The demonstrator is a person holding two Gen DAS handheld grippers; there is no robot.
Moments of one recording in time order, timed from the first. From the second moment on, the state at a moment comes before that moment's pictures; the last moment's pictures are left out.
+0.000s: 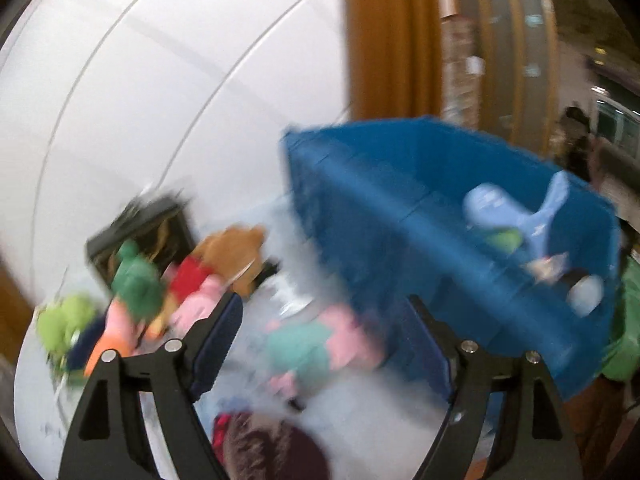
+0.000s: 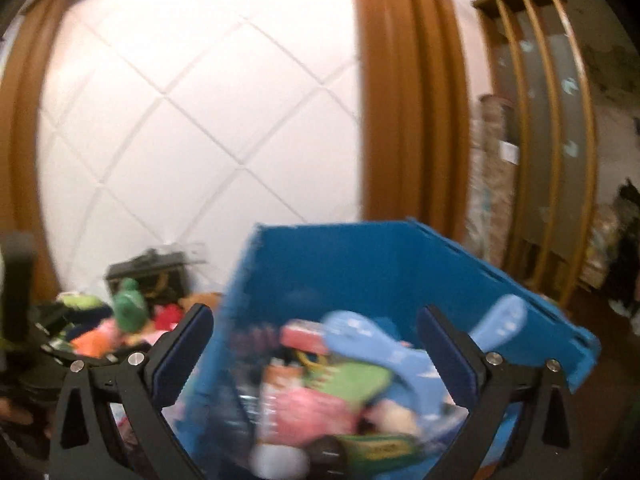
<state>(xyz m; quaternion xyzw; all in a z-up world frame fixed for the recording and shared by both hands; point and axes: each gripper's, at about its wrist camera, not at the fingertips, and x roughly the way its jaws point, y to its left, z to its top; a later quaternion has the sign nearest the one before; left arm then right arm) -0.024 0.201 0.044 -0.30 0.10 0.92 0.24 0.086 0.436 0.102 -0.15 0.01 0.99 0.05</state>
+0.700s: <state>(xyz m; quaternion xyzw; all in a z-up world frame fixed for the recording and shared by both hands) -0.050 0.094 -0.185 -0.55 0.07 0.82 0.18 0.021 0.274 0.022 -0.24 -0.03 0.96 -0.12</state>
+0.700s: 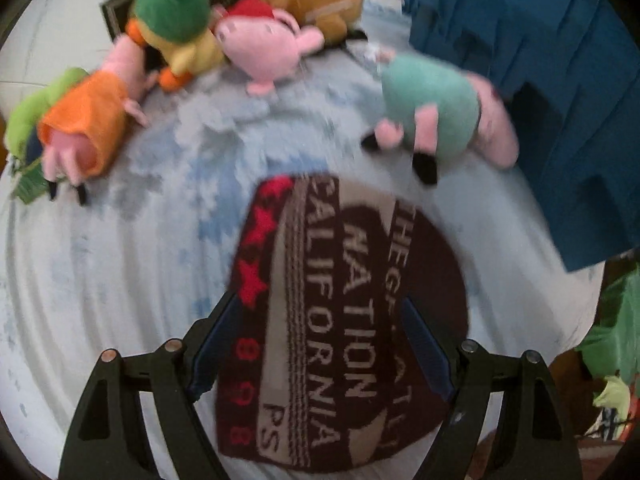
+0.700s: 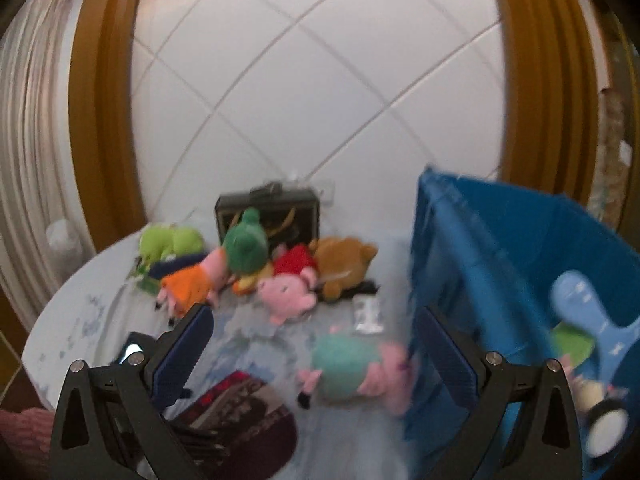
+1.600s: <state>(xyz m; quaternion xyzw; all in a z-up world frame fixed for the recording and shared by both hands) -0.187 0.029 -0.097 -0.41 0.04 0.90 0.10 -0.126 0.260 -0.088 -0.40 -0.01 0.91 -0.06</state>
